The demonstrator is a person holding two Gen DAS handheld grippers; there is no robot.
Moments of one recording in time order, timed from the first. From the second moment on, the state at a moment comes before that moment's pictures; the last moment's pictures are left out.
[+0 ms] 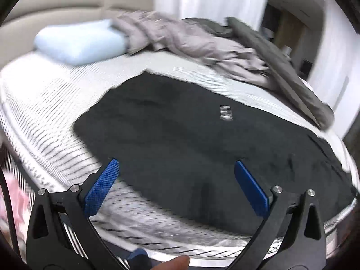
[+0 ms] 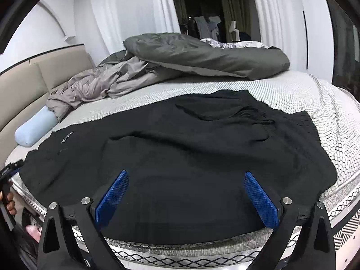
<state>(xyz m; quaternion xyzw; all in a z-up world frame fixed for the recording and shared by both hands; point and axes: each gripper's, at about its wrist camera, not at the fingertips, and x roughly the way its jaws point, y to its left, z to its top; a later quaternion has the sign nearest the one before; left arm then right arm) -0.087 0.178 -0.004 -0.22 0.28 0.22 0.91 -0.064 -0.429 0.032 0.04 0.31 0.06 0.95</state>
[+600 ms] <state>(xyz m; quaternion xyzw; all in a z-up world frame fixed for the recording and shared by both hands) -0.099 0.256 -0.028 -0.33 0.28 0.24 0.87 -0.058 -0.439 0.030 0.05 0.31 0.04 0.95</state>
